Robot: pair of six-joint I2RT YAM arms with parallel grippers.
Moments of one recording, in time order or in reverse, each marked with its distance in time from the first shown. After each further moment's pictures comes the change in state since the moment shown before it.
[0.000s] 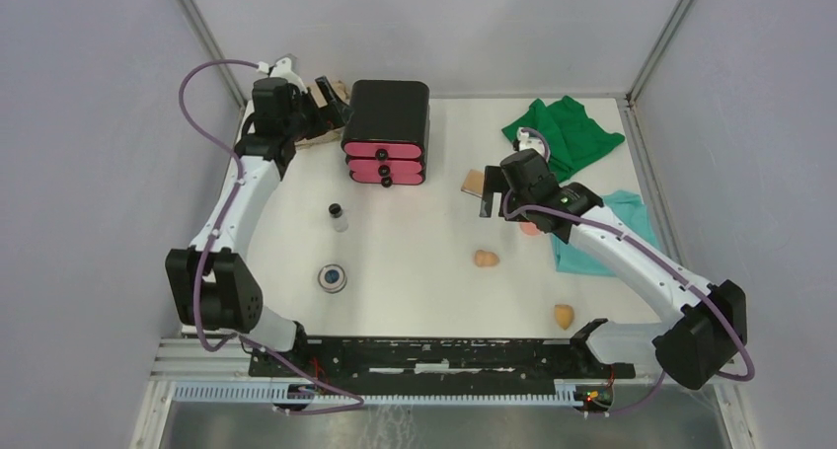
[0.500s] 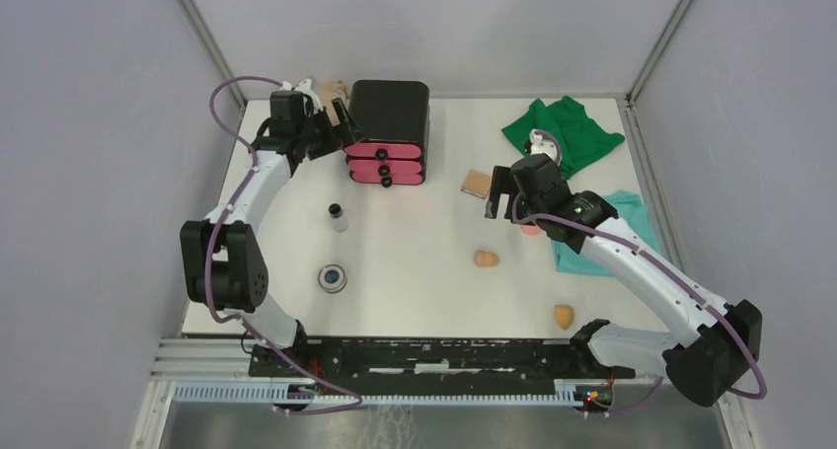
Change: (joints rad) left arm 0.003 0.156 0.027 -0.068 0.095 0.013; right arm 0.000 -0.096 -0.029 -0.004 -0.001 0.041
